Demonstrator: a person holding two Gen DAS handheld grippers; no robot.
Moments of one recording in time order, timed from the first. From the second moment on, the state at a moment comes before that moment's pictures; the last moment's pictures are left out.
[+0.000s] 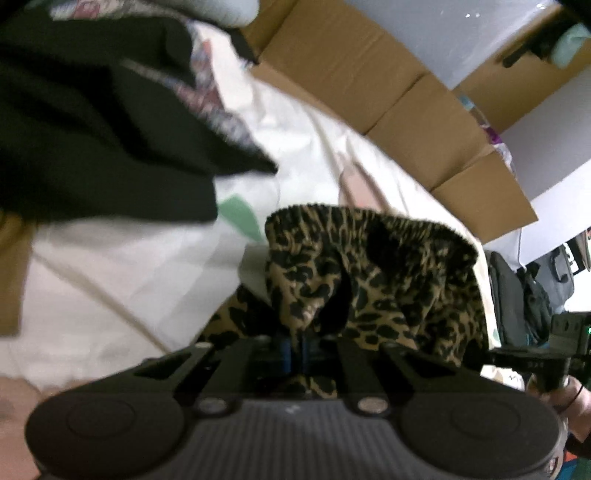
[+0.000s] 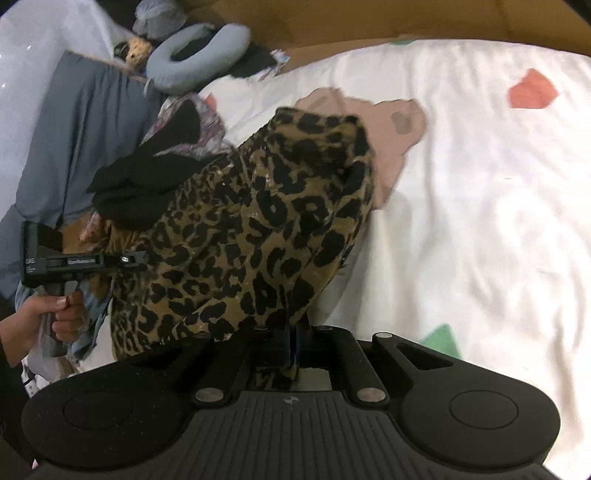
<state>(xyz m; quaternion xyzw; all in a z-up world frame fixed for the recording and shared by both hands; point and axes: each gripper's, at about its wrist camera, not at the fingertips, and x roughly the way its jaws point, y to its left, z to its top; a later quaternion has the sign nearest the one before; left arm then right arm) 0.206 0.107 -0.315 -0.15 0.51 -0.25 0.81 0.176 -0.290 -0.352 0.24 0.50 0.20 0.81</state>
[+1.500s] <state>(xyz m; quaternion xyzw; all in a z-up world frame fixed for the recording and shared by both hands) 0.344 0.029 -0.297 0.01 0.48 -0.33 0.81 0.189 -0.420 -0.317 0.13 0.52 0.05 0.84</state>
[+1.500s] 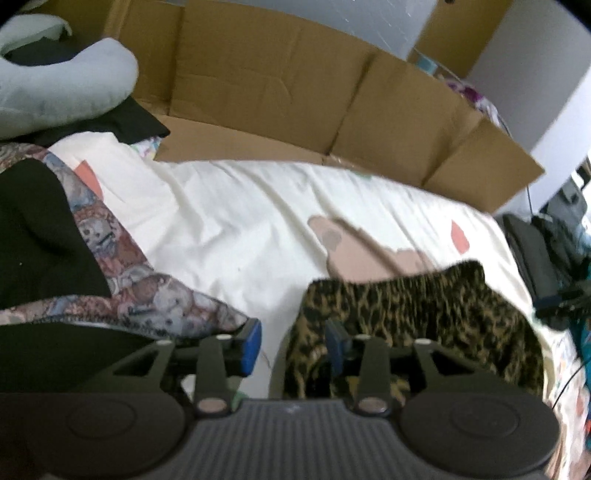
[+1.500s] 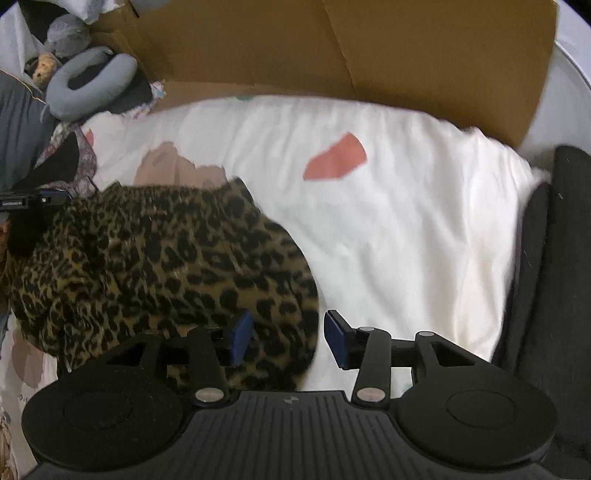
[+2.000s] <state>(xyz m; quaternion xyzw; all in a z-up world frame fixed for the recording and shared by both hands) 0.351 -0.006 -0.351 0.03 0.51 -0.37 0.78 0.258 -0.371 -0.340 0.05 0.48 0.11 0.87</state>
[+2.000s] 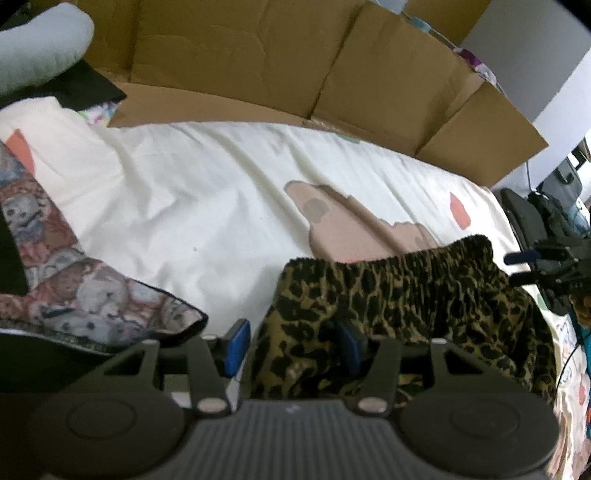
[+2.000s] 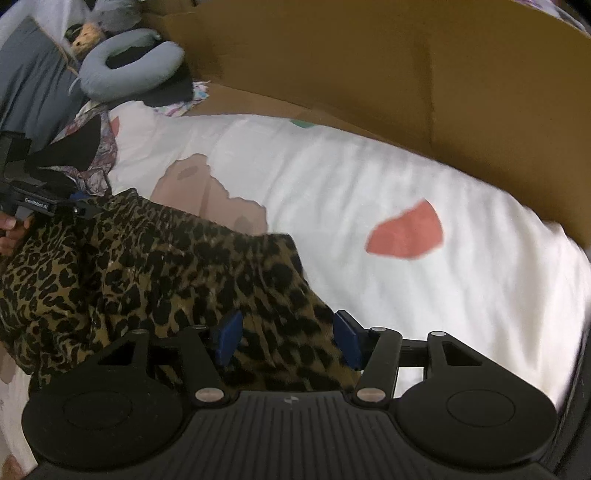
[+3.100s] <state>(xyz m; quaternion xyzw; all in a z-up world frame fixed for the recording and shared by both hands) 0.358 0.005 -0.360 0.00 0.50 -0.38 0.78 0.281 -0.380 -0.368 0.09 0.49 0.08 0.86</state>
